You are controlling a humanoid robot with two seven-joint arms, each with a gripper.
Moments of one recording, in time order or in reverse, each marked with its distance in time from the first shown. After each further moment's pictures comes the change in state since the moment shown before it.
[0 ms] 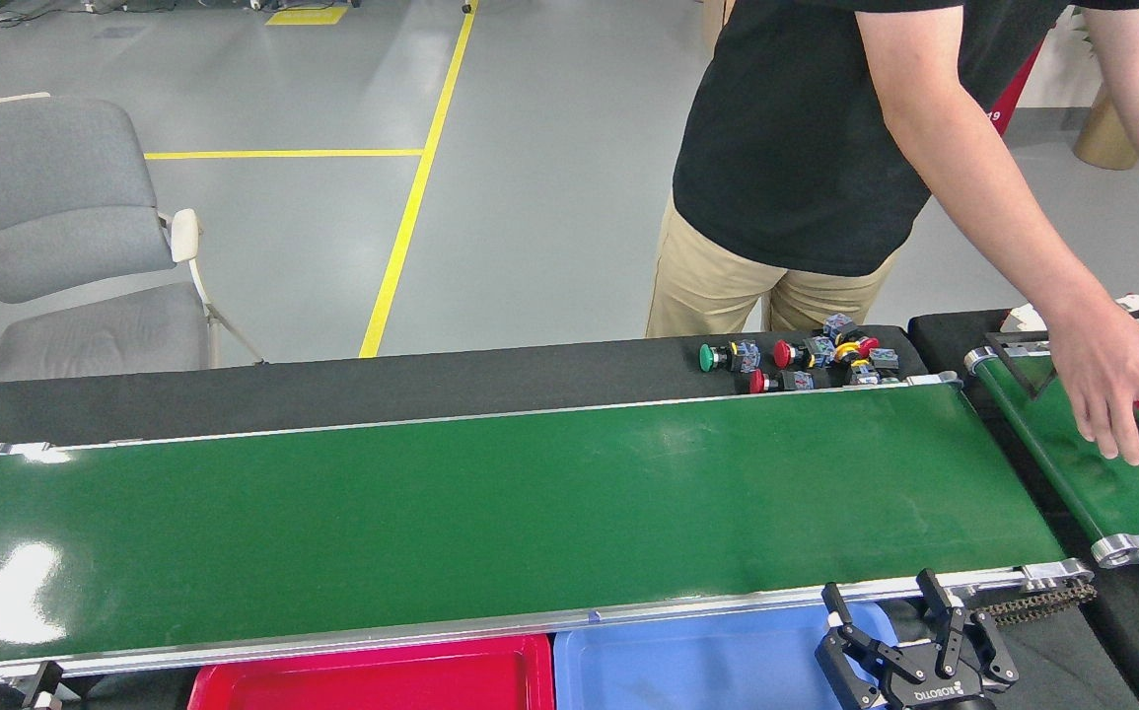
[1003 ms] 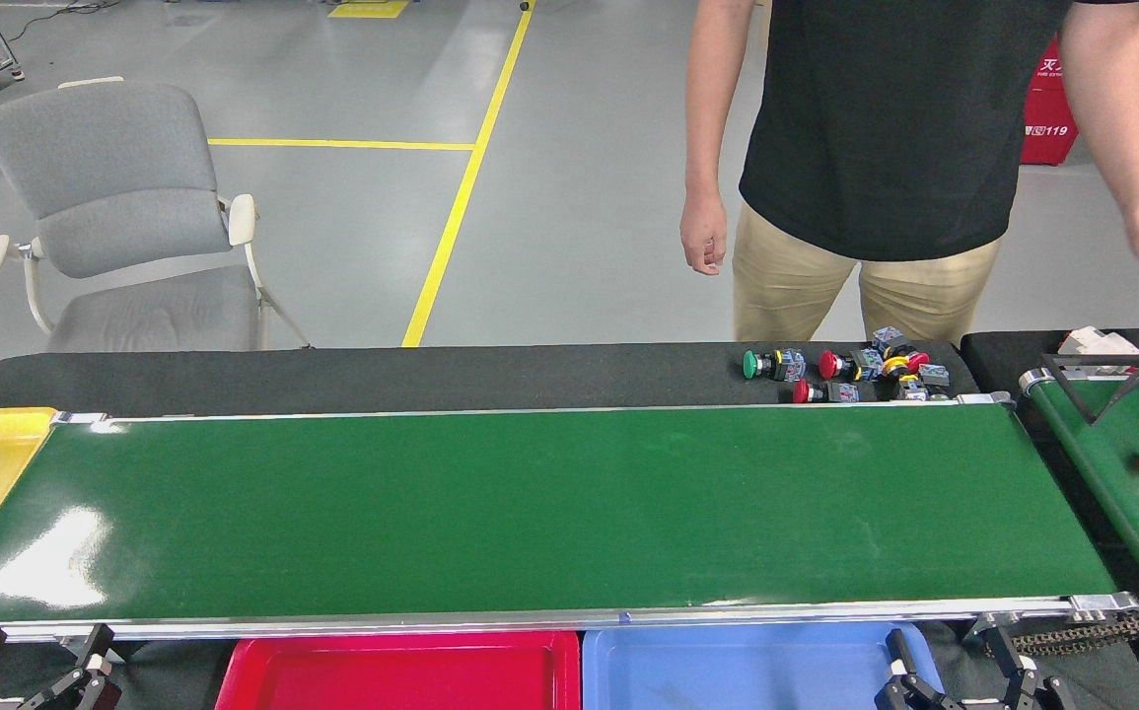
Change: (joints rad) left arm -0.027 0.028 -0.028 0.008 -0.008 -0.004 0.001; right arm 0.057 0.012 -0.107 -0.020 -0.013 0.001 -0.107
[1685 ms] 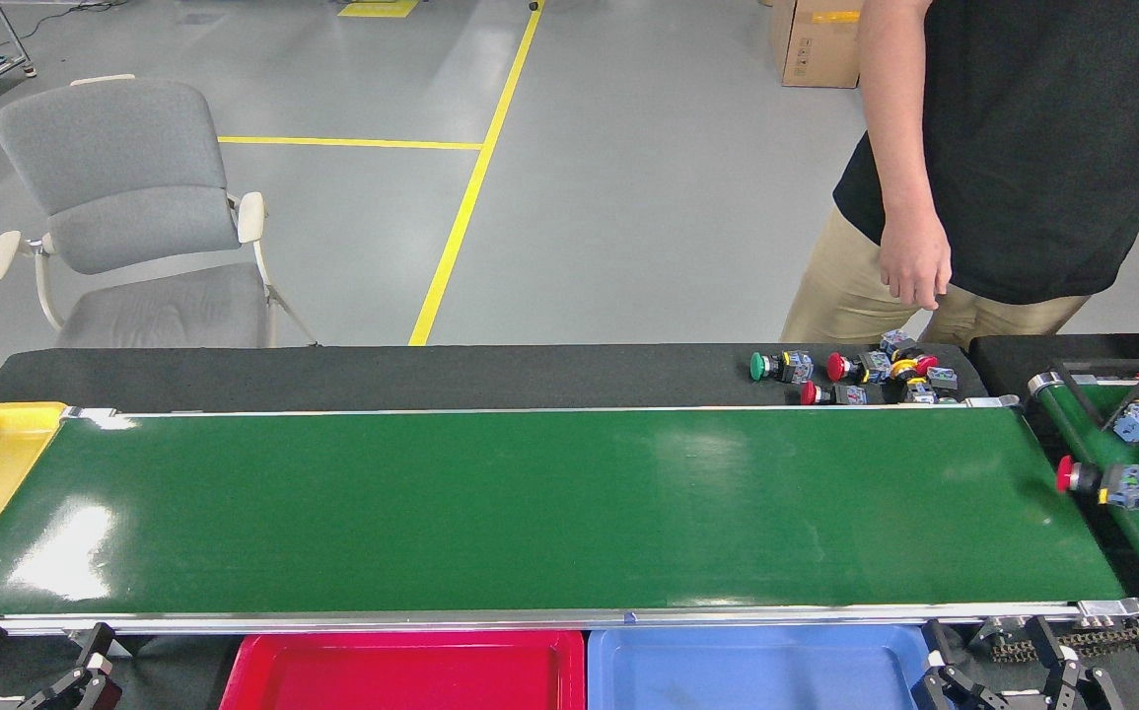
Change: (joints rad) left arm -0.001 0.004 -0.006 0.002 -0.003 0.001 0.001; right arm -0.031 -0.082 -0.022 0.010 -0.073 -0.007 0.087
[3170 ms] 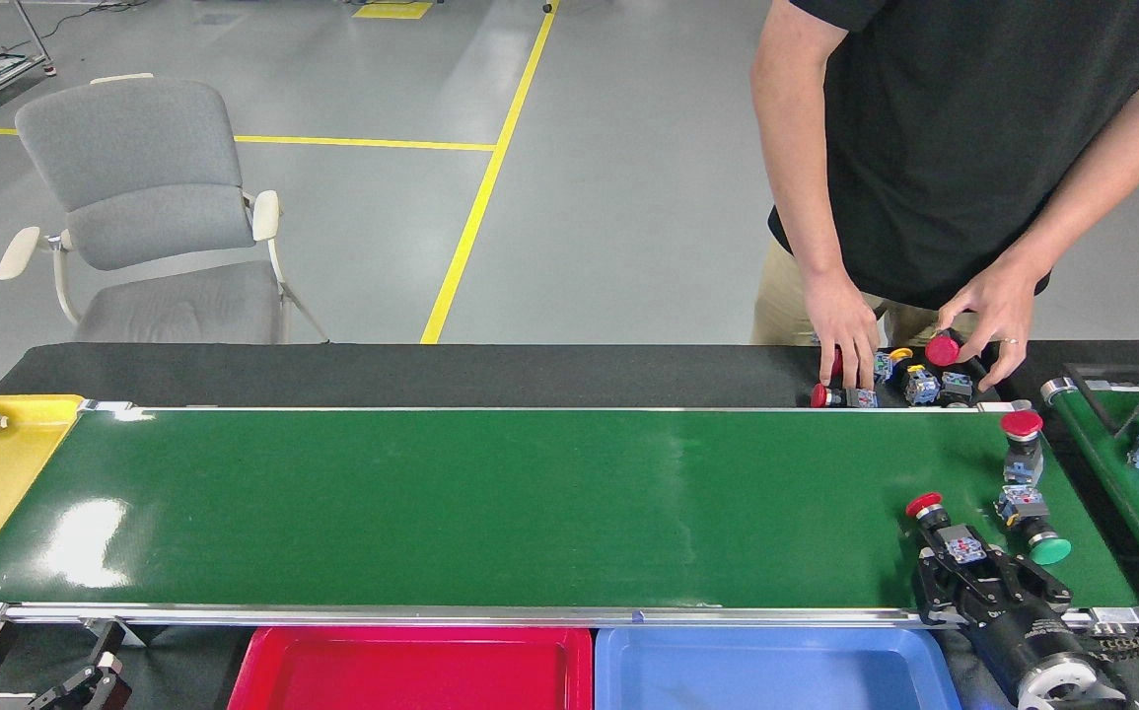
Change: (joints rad) left arm -0.001 0.009 -0.021 -0.001 -0.005 0.008 0.001; right arm -0.364 -0.131 0.089 0.373 -0.039 -0.041 0.233
